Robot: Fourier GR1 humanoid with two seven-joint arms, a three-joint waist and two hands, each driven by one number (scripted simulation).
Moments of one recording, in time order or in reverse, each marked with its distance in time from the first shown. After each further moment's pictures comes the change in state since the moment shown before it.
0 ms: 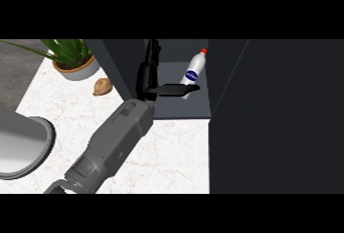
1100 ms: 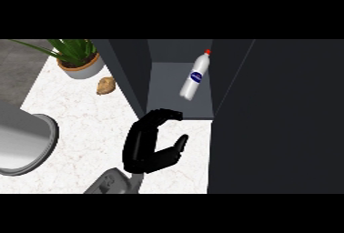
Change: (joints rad) left arm 0.619 0.129 -0.321 -0.864 -0.009 -0.041 0.108; right arm 0.020 -0.112 0.023 -0.014 0.045 0.079 -0.038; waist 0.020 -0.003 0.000
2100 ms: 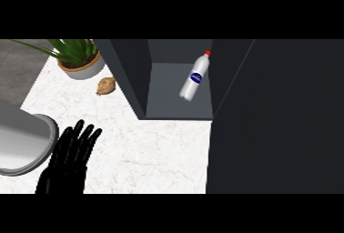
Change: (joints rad) left arm 0.476 0.327 0.151 -0.458 0.130 -0.100 -0.027; right arm 0.039 -0.162 0.351 -0.079 0.189 0.193 -0.002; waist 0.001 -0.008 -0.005
